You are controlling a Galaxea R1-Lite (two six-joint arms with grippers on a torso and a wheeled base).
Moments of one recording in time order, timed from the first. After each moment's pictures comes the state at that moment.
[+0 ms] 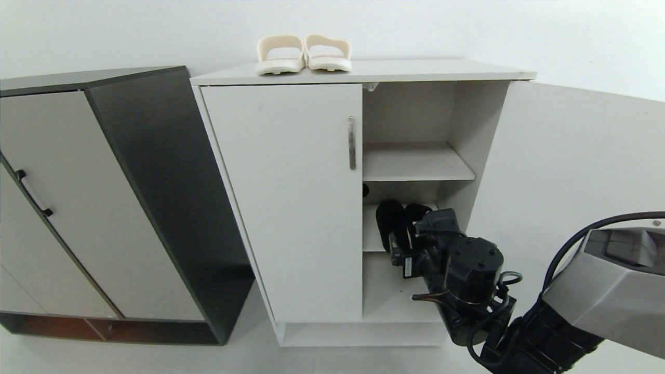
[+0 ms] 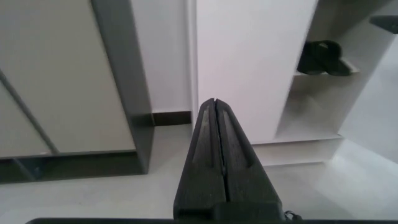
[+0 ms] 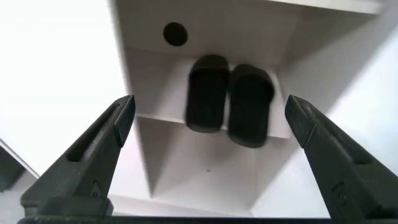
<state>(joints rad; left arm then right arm) 0.00 0.00 0.00 0.00 -0.03 0.01 0.75 2.13 -0.72 -1.41 -0.64 -0.04</state>
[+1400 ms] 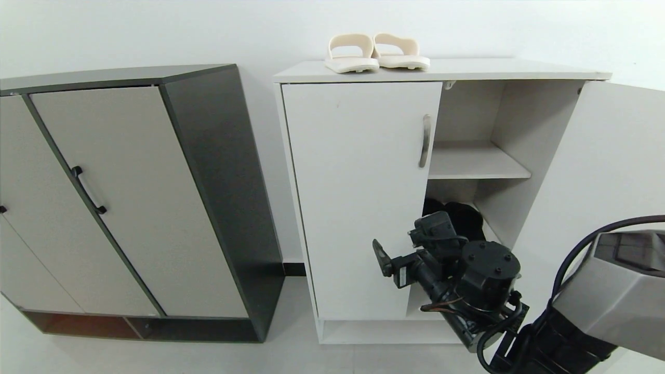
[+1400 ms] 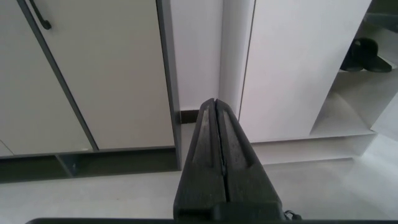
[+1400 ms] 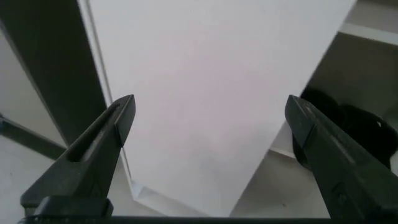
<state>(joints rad) 0.00 0.00 0.00 0.00 -0.04 0.02 0.76 2.10 -0.67 -1.48 -0.41 -0.10</state>
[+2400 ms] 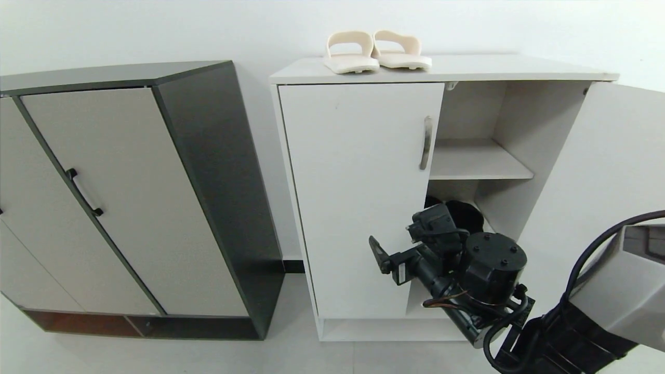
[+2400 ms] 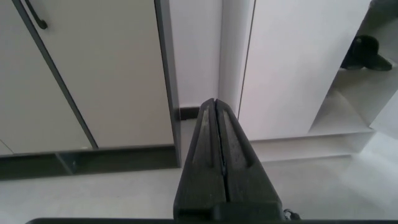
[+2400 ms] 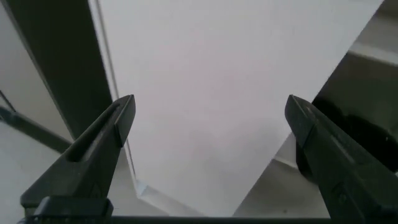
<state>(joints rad) 0.00 0.00 0.00 0.00 -0.04 0.02 0.77 2.05 -0.68 -1.44 -0.36 -0.13</state>
